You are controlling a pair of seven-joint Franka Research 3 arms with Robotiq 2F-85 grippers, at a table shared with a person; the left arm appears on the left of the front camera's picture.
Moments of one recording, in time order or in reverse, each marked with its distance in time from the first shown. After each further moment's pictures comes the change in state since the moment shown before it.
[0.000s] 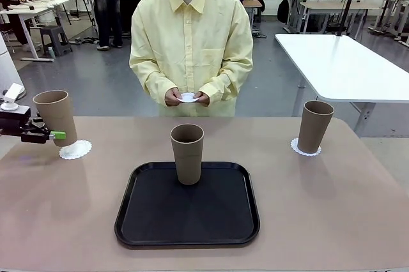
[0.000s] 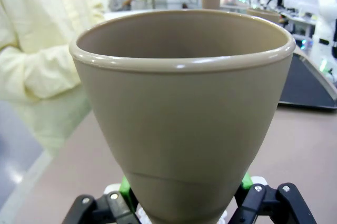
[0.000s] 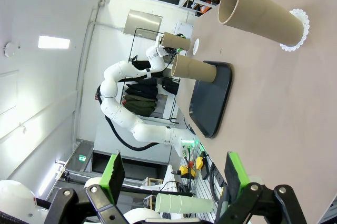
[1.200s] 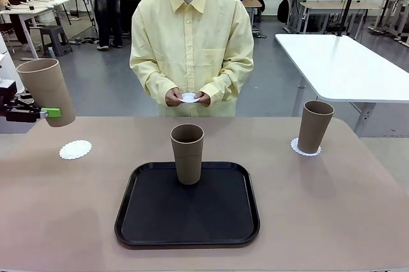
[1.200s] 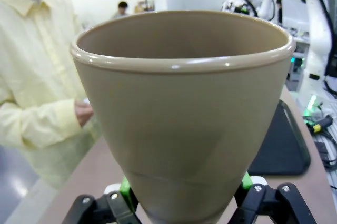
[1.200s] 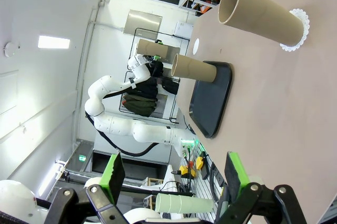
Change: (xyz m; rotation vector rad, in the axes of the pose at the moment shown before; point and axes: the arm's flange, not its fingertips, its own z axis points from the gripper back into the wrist) left arm 0.119 -0.086 -0.002 0.027 -0.064 -0.004; right arm 0.000 0.000 0.000 0.000 0.000 0.000
